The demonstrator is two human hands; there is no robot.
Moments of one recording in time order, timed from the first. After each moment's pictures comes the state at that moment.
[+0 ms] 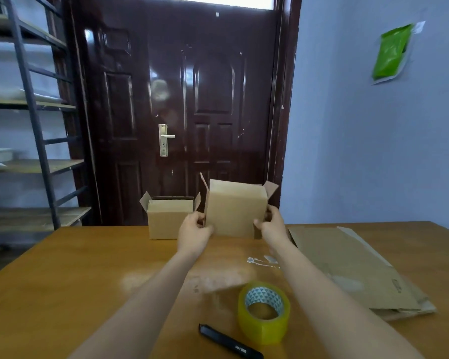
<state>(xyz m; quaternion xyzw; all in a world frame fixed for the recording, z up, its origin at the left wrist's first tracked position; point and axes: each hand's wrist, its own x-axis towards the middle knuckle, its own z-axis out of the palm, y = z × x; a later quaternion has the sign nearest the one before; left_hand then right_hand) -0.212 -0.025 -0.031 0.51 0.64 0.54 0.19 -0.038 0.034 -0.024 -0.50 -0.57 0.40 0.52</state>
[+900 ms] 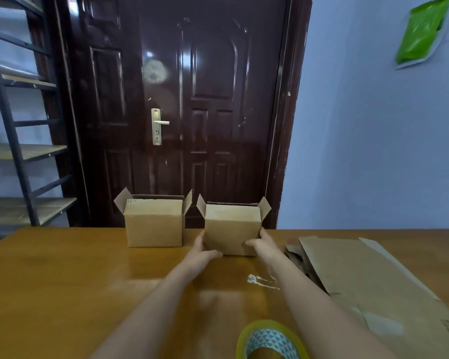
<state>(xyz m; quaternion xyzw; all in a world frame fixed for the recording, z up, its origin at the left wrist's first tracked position) -0.228 0.091 -0.112 0.50 0.60 0.44 0.45 -0.054 0.140 -0.089 -0.56 -0.57 0.49 0.36</state>
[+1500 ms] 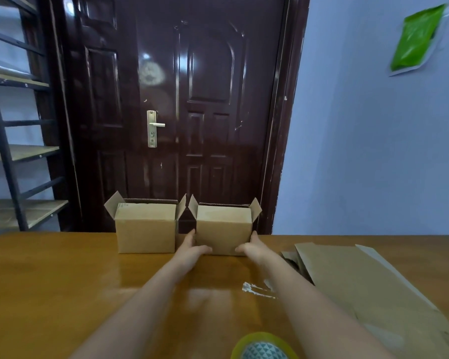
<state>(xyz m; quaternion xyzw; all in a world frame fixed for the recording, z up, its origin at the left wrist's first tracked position) -0.238 0.117 -0.108 0.47 0.62 0.46 0.43 -0.058 0.155 -0.079 -0.60 -0.61 0.45 0.24</state>
